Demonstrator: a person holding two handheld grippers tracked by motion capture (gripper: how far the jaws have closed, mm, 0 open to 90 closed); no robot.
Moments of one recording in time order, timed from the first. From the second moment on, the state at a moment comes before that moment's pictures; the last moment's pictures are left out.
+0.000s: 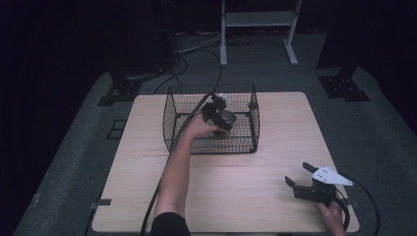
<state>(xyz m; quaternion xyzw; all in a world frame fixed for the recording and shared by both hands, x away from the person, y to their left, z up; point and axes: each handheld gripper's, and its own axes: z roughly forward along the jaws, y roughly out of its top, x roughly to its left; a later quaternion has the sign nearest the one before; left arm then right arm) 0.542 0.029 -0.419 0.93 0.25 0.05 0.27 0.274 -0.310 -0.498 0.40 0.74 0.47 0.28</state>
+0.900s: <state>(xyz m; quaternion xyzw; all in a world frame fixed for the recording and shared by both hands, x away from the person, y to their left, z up) 0.540 0.043 -0.421 0.93 0.26 0.05 0.25 0.274 -0.310 -0.498 0.40 0.73 0.47 0.29</state>
